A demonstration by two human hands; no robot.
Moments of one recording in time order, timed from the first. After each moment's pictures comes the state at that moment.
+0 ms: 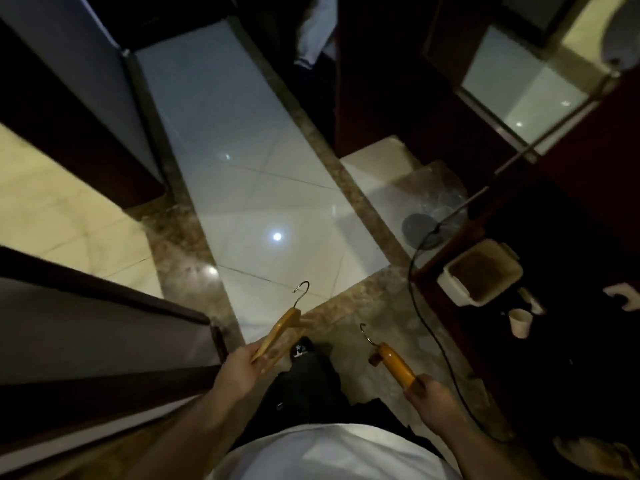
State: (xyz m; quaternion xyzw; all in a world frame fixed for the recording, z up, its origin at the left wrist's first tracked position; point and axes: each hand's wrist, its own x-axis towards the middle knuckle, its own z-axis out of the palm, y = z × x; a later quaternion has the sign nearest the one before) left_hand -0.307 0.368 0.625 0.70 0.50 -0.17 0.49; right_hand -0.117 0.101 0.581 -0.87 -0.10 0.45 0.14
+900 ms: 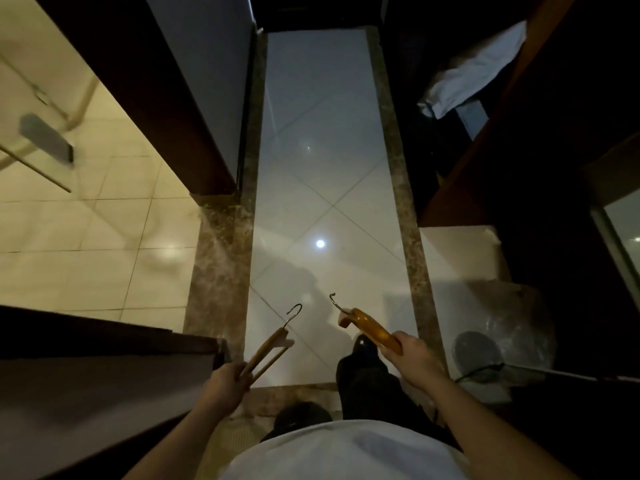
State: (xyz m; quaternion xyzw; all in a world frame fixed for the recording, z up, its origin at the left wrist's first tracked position) left_hand -0.223 0.585 0.593 0.53 0.68 -0.11 0.49; right_hand 0.100 0.509 0.605 -0.81 -0.38 0.45 0.03
